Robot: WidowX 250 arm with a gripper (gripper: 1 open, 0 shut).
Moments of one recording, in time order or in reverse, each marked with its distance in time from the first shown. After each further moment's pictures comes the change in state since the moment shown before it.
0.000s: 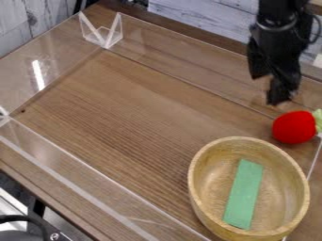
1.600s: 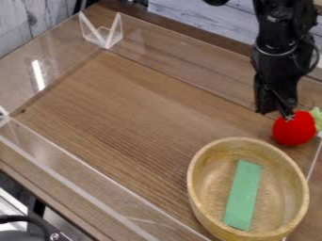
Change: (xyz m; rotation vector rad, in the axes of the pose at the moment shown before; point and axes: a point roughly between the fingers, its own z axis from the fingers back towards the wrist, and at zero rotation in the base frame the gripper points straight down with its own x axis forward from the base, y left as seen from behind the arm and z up) arm -0.014 -0.010 -0.005 0.012 0.019 -0.024
